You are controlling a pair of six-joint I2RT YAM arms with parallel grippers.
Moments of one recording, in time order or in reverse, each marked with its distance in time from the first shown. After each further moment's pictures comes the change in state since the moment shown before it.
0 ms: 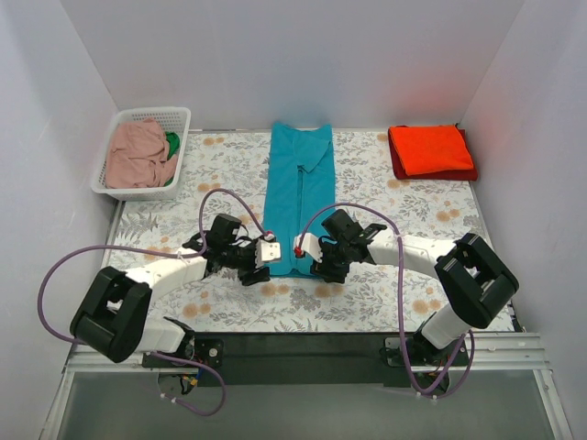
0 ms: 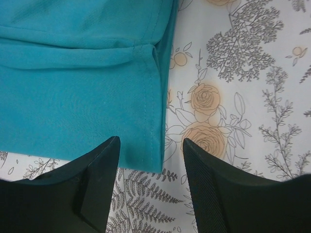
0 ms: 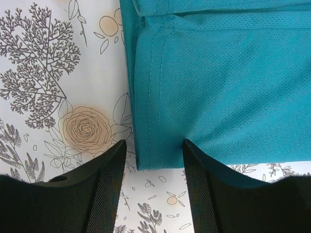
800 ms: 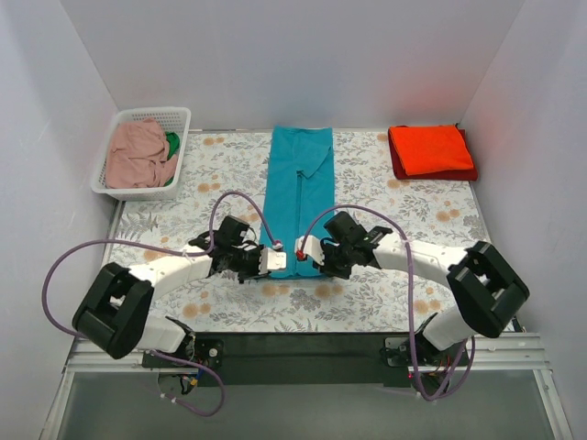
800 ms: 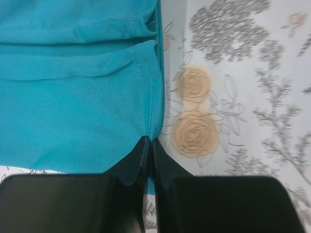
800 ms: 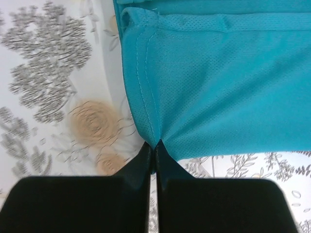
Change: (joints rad) left arm -0.061 0.079 0.043 -0.074 -0.105 0.121; right arm 0.012 -0.036 -0.018 0.006 0.013 -0.011
